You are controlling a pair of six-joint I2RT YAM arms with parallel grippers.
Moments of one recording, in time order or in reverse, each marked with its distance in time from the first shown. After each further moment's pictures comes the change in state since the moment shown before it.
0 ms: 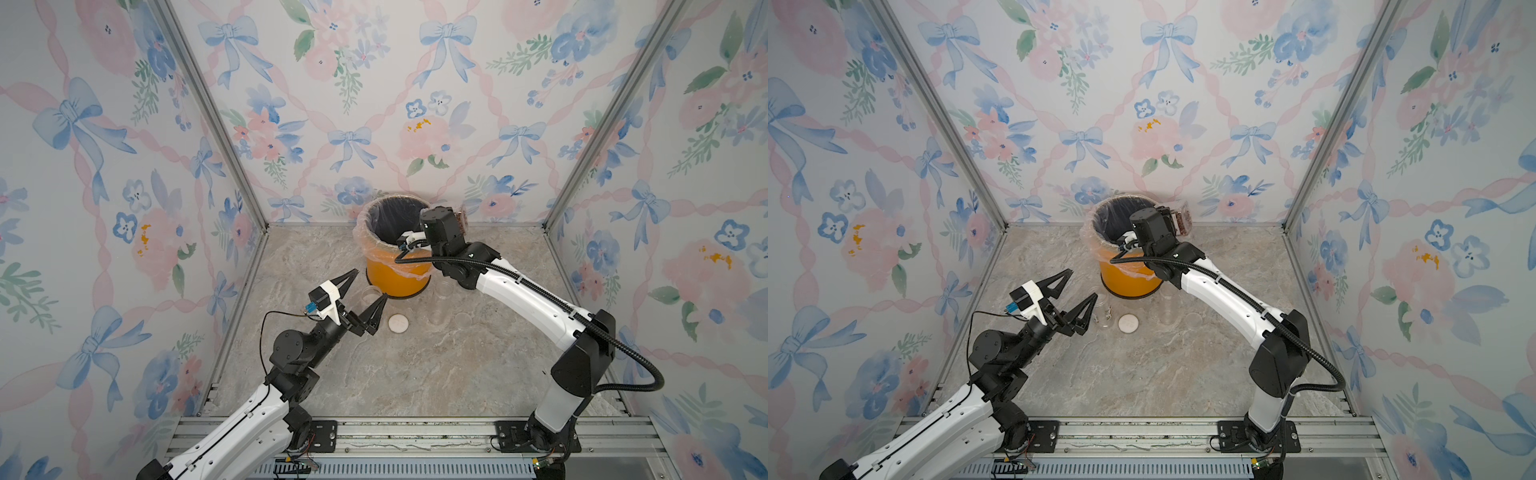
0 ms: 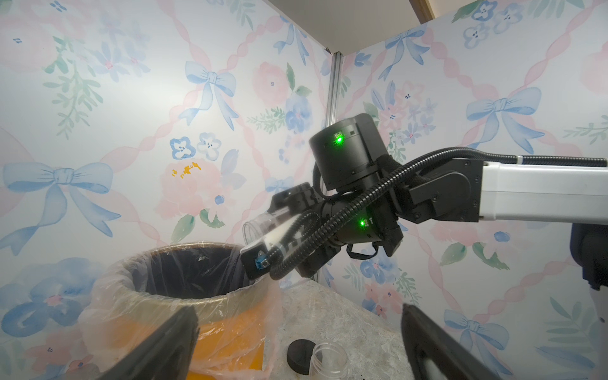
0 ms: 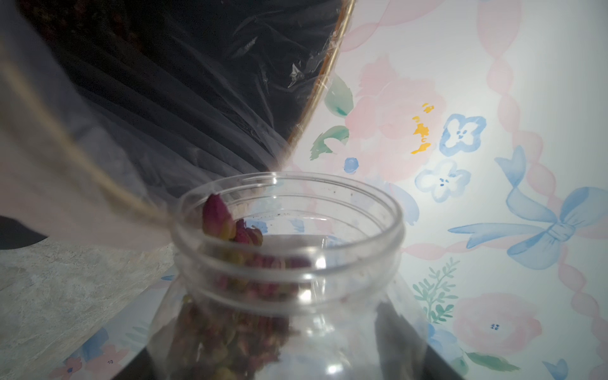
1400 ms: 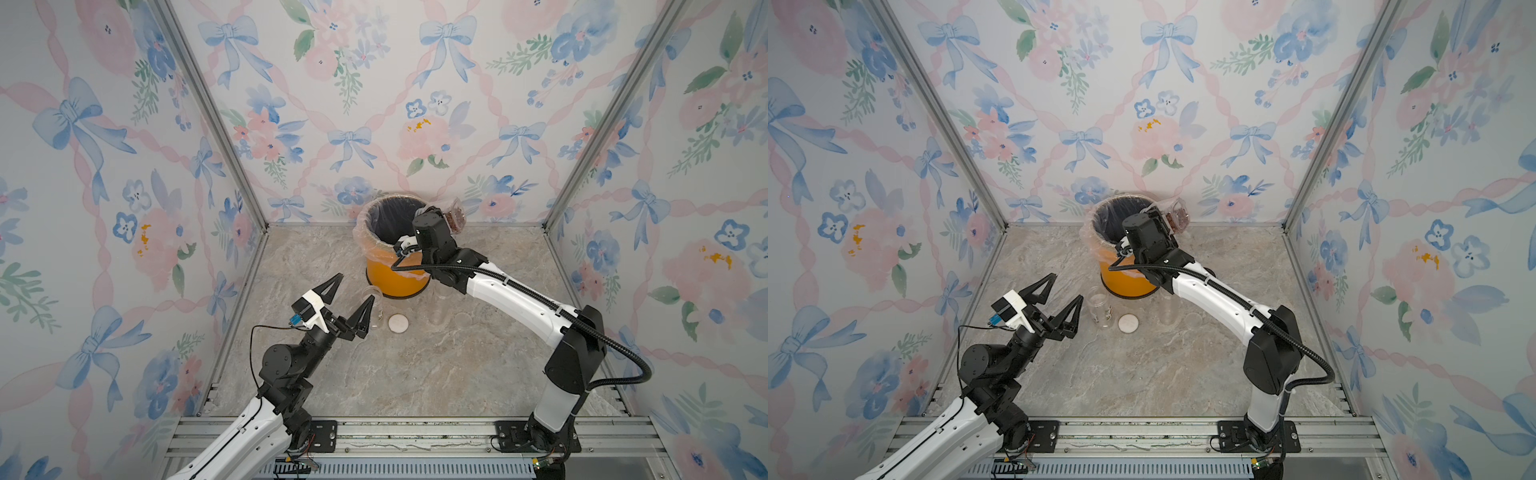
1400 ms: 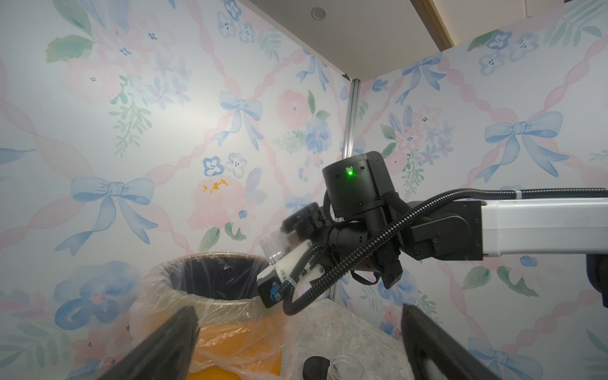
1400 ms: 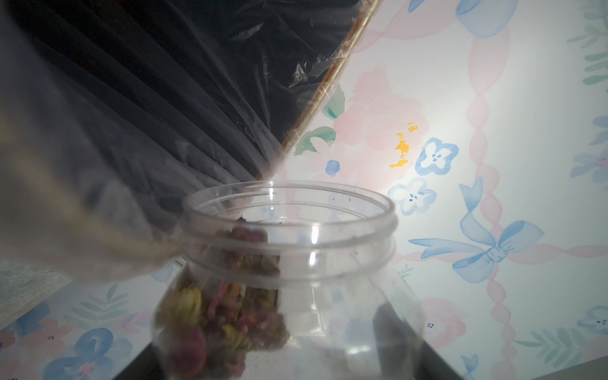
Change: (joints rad) left arm 0.021 -0.135 -0.069 0.000 -0.079 -0.011; right arm 0.032 0.040 -0.055 0.179 0.097 -0.224
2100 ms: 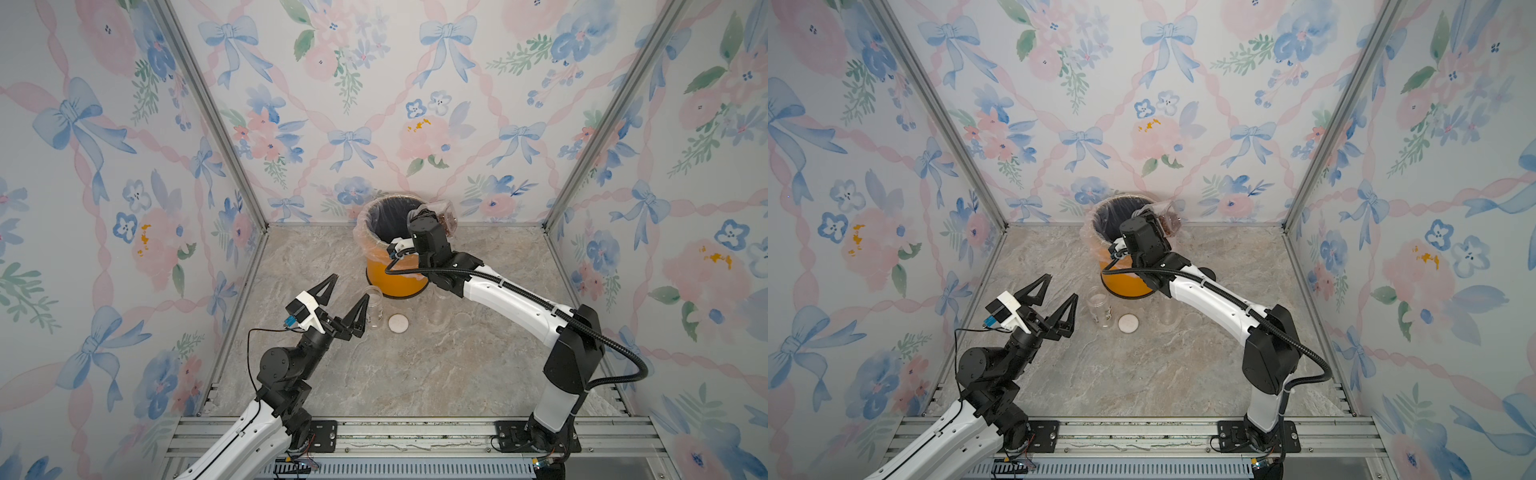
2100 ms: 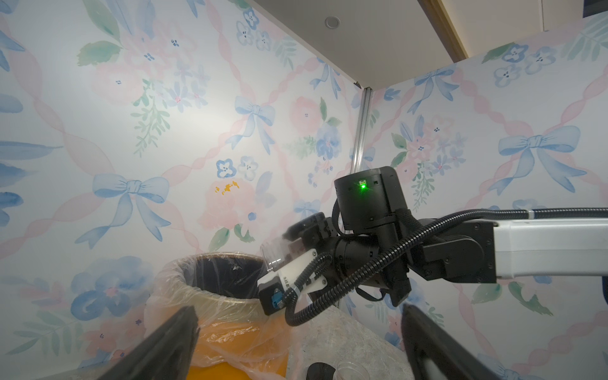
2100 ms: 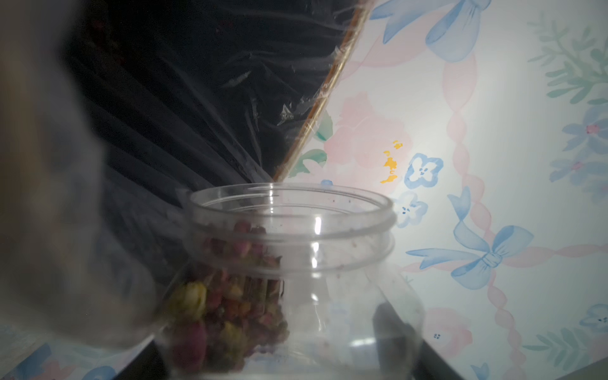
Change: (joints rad) left arm 0.014 -0.031 -0.018 0.000 -0.034 -0.032; right arm 0.013 0.014 -0.009 0.050 -0.065 0.060
